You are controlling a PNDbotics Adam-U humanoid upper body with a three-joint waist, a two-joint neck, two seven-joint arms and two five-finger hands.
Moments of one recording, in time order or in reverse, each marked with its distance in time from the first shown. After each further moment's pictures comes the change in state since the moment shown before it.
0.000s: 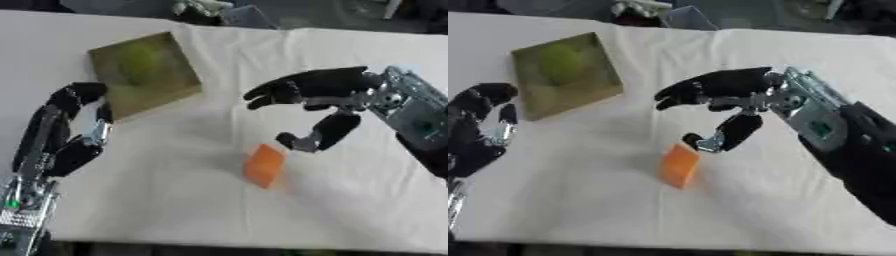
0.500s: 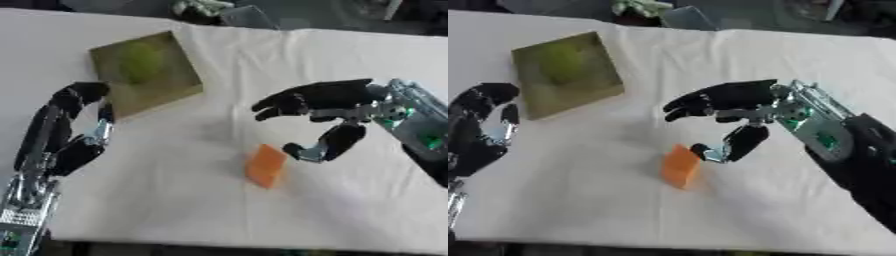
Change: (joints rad) left arm 0.003 0.008 0.000 0.005 -0.003 0.000 0.000; right arm 0.042 -0.021 0.010 -0.013 0.023 -0.006 -0.006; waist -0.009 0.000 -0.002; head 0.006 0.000
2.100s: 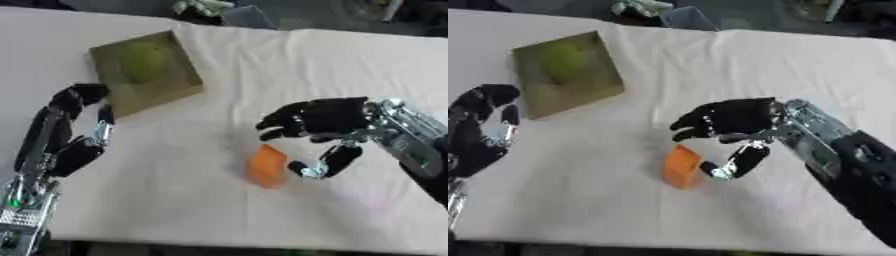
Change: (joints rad) left arm 0.001 0.000 0.000 0.000 0.000 -0.002 -0.004; right arm 0.043 0.044 0.010 0.062 0.293 -0.144 -0.144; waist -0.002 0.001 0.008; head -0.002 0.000
